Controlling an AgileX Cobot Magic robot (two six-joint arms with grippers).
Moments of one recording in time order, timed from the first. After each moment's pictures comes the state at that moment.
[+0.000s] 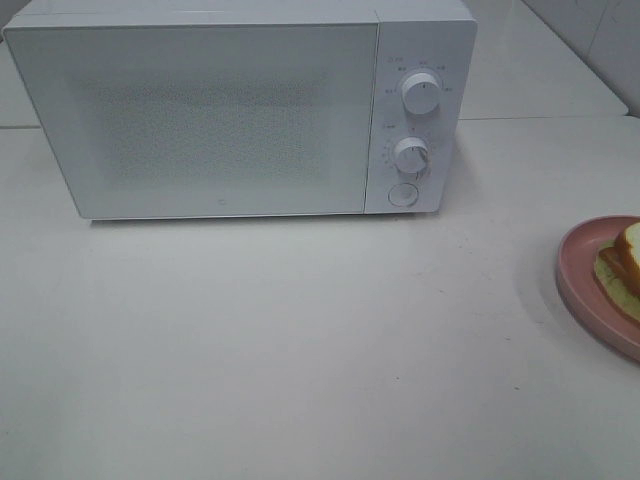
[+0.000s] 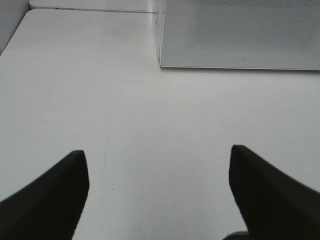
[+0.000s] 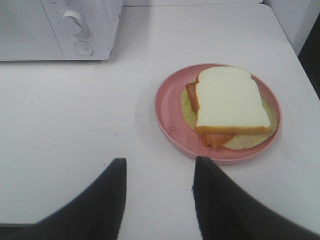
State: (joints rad) left arm 0.06 0.00 -0.49 -0.14 1.05 0.05; right arm 0.06 0.00 -0.51 -0.03 1.04 0.06
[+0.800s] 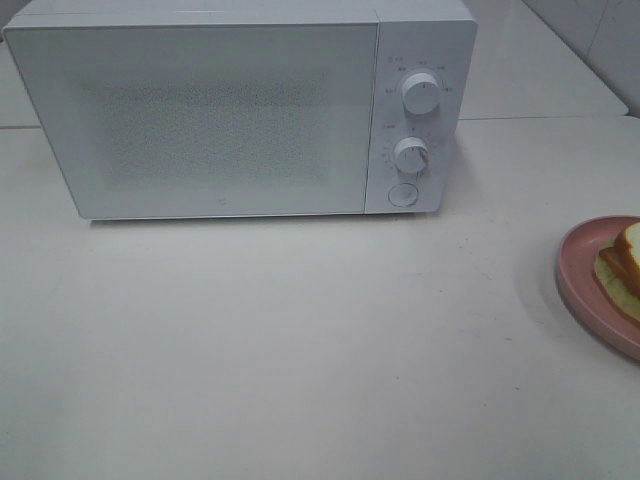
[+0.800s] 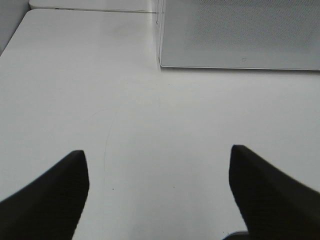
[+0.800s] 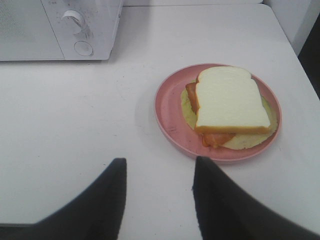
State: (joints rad) left arm 0.06 0.00 -0.49 -0.14 1.05 0.05; right arm 0.06 0.00 -0.51 -0.03 1.04 0.06
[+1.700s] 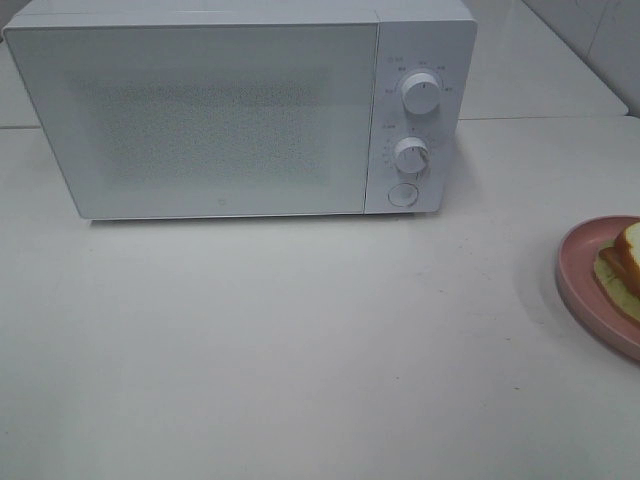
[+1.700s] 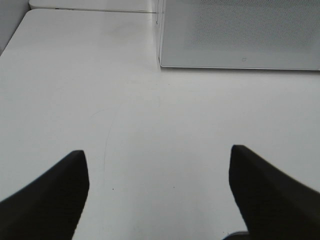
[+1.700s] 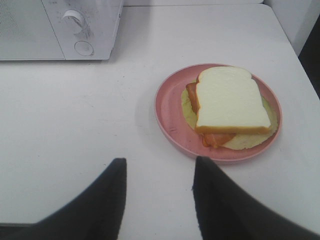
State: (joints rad) left arm 0.06 0.00 -0.49 -0.14 1.05 0.05; right arm 0.06 0.00 -0.51 -0.03 1.04 0.05
